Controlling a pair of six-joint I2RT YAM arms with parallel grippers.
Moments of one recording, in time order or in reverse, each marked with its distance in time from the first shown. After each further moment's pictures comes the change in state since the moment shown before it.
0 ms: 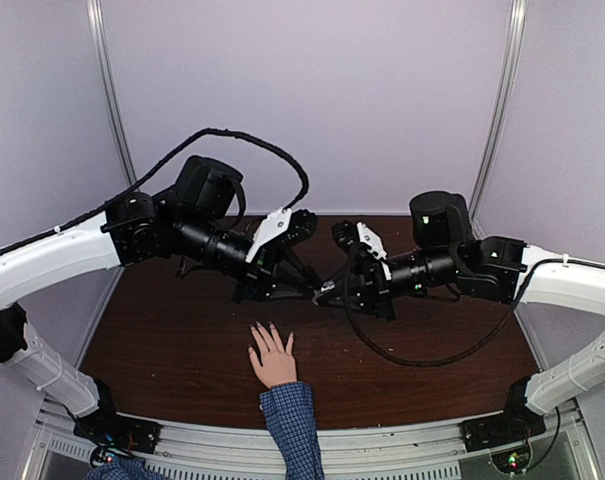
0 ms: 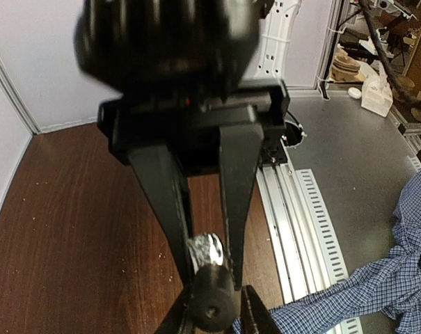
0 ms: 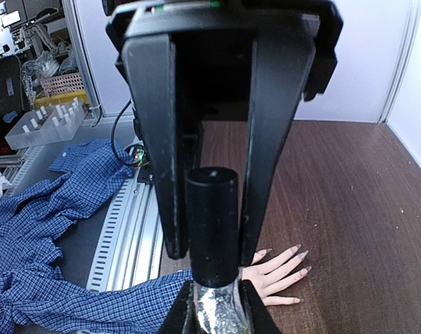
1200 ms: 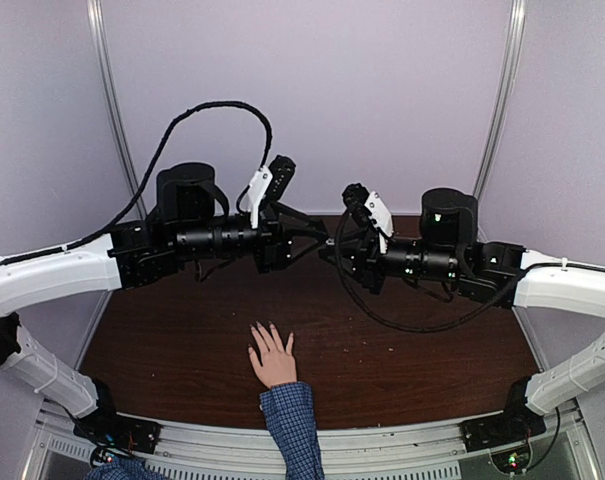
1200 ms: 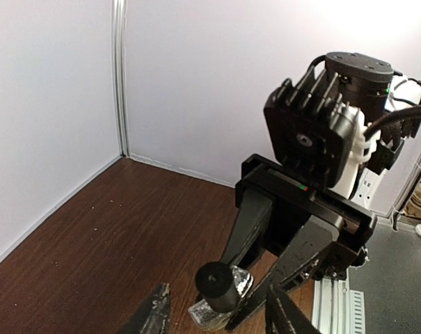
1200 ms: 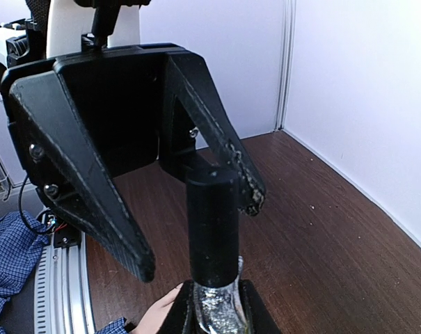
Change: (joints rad) left arm 0.023 -0.066 -0.216 0.573 -0.296 -0.448; right arm 0.000 -0.019 -0.043 0.227 0.378 0.170
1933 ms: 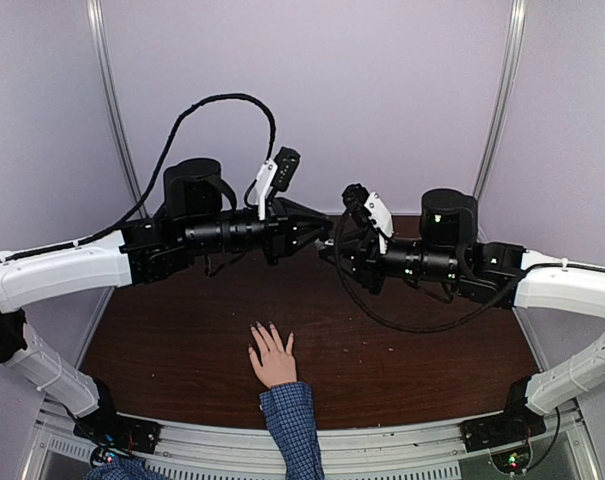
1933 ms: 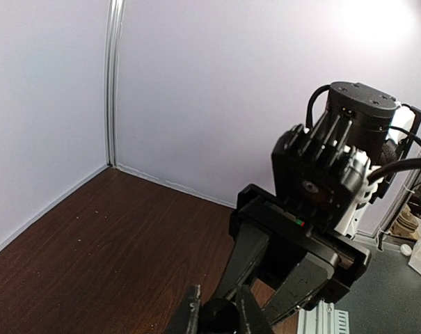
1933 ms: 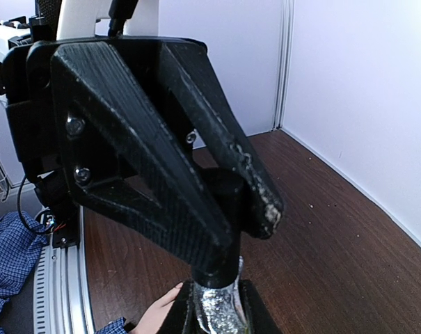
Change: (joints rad) left arm 0.002 0.061 0.032 0.088 0.039 -0.088; right arm 0.000 -0.001 0.000 -0.002 0.025 0.003
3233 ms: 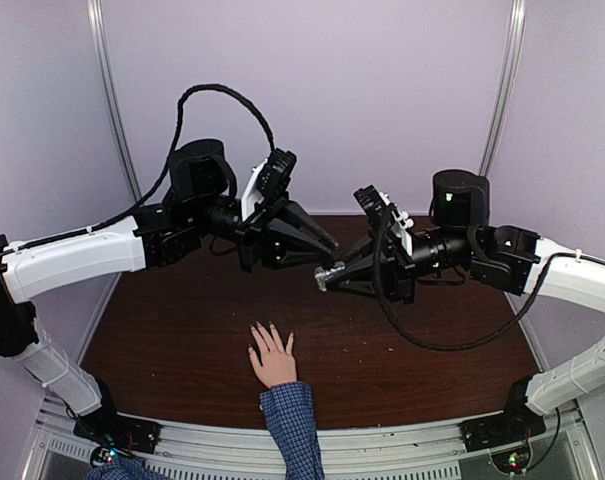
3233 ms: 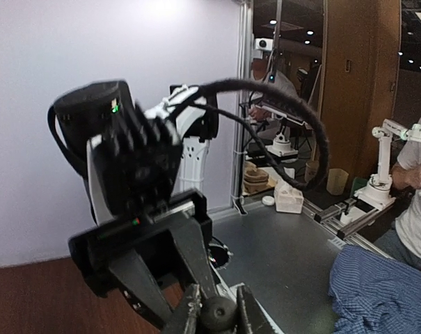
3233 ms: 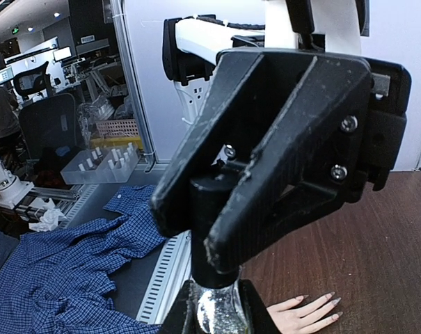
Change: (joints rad) left arm 0.045 0.089 0.109 0.084 0.789 0.122; right arm -0.047 -0.023 0.090 -0.114 -0.647 -0.020
